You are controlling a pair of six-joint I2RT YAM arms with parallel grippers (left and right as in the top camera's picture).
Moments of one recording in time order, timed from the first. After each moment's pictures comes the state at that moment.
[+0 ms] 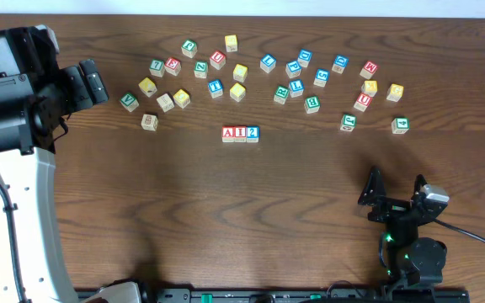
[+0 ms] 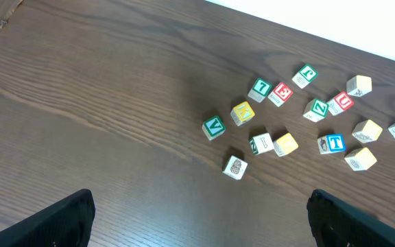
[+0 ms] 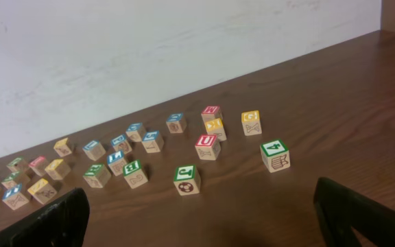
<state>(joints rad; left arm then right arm) 0.22 1.40 1.61 -1.02 0.01 -0.11 0.01 0.01 0.01 -0.07 0.09 0.30</state>
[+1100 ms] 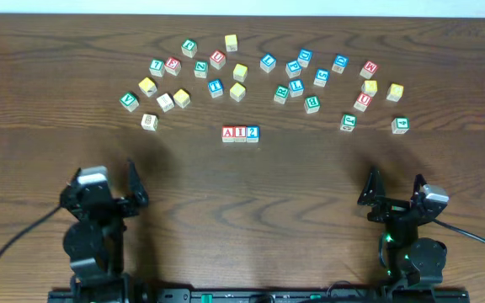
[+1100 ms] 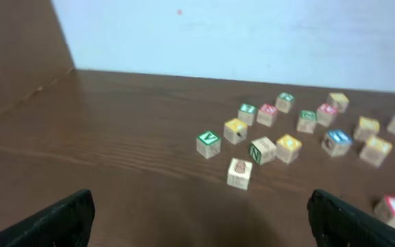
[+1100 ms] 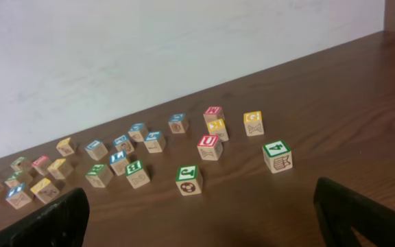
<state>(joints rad) 0.17 0.24 0.20 -0.15 0.01 0.00 0.01 0.01 0.01 -0.07 0.08 0.30</state>
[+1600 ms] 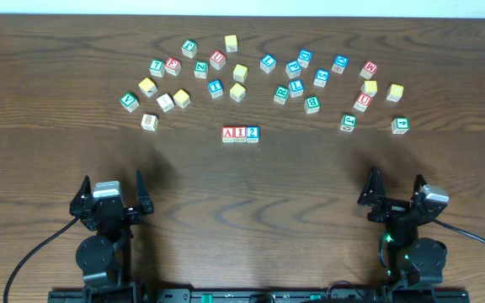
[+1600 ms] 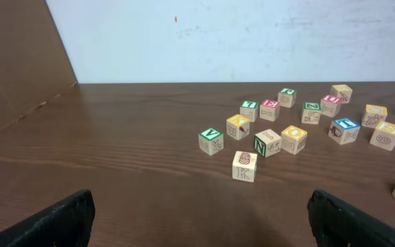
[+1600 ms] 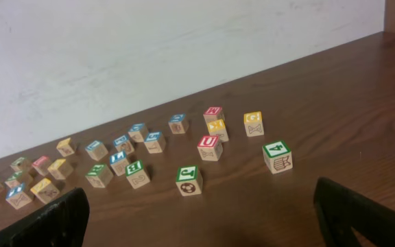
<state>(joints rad) 0.16 0.01 0.03 -0.13 0.01 0.07 0.01 0.01 0.01 -0.07 0.08 0.30</state>
